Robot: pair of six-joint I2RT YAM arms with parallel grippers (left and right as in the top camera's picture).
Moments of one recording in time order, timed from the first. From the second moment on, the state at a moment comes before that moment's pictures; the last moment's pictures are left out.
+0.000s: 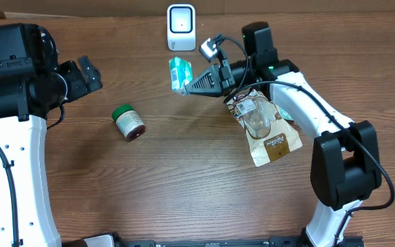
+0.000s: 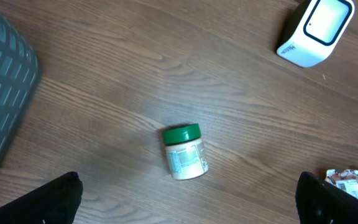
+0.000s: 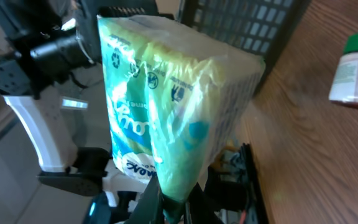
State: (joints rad) left arm 0.15 1.48 1.72 -1.25 0.05 -0.32; right arm 0.32 1.97 1.49 -0.15 -1.55 0.66
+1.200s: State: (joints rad) left arm 0.15 1.48 1.72 -1.25 0.05 -0.32; right arm 0.46 1.97 1.86 -0.78 -0.27 0.51
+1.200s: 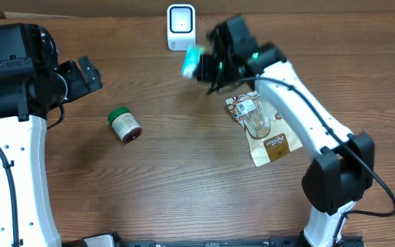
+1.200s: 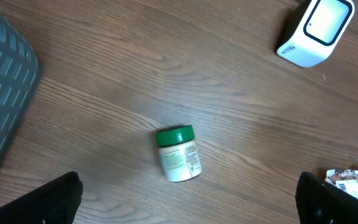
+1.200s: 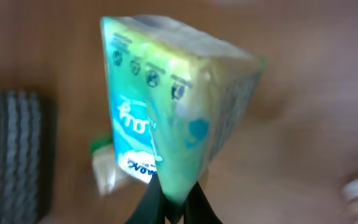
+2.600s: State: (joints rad) left arm 0.15 1.48 1.72 -1.25 0.05 -0.32; right arm 0.56 2.53 2.02 0.27 0.47 -1.03
